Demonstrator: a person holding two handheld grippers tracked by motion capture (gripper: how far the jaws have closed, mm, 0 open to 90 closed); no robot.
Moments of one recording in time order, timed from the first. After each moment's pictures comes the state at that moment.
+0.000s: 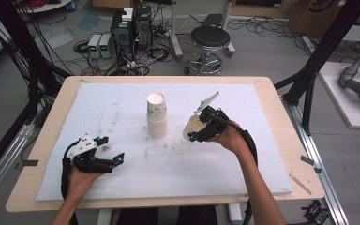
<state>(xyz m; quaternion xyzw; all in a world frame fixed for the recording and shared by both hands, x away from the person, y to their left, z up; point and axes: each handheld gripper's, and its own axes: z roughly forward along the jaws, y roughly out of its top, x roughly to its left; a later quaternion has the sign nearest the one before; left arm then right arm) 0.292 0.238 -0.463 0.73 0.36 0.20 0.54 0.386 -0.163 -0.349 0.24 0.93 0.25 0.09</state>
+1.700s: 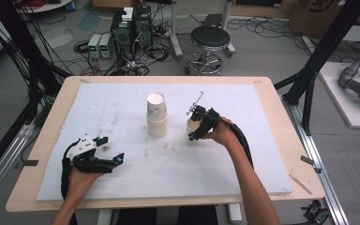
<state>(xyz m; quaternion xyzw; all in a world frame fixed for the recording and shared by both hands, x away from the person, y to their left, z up) 0.292 0.238 -0.463 0.74 0.35 0.20 0.54 0.421 -0.144 -0.381 0.25 0.95 0.14 0.09</state>
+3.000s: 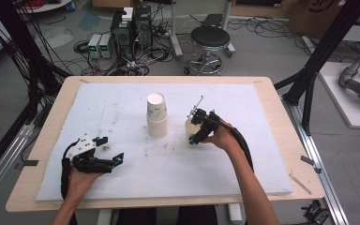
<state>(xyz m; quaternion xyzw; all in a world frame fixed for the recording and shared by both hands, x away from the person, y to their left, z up) 0.292 0.238 -0.463 0.73 0.35 0.20 0.55 0.414 -0.146 -0.389 0.26 0.95 0.13 0.11</state>
